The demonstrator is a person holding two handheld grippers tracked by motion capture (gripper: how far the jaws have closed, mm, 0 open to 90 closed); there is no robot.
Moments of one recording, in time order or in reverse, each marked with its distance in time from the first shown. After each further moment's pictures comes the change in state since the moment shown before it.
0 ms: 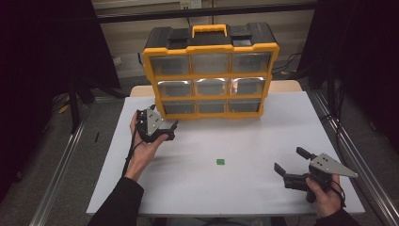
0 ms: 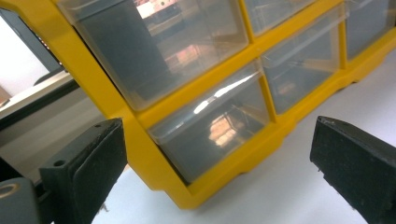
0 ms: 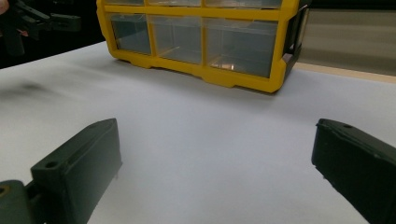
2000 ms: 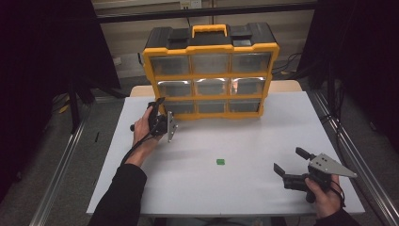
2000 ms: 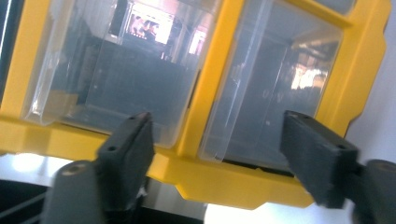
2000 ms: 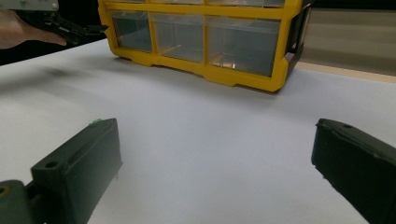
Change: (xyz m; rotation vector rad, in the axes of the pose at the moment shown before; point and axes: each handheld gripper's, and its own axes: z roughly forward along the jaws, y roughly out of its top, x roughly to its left) left arm -0.004 -0.011 0.037 0.117 0.173 0.815; right arm 0.000 0.000 0.000 0.007 0.008 -0.014
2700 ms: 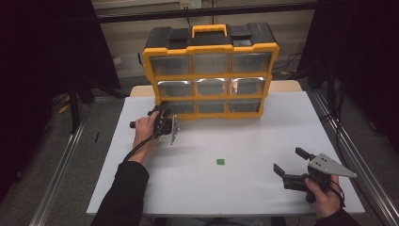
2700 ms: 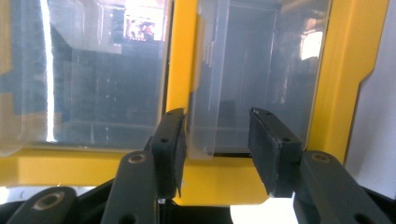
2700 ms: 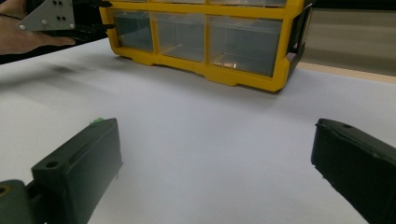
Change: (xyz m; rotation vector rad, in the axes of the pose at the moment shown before) left arm -0.010 -0.003 0.013 0.060 0.034 0.224; right arm 0.001 0.000 0.000 0.002 0.003 -0.001
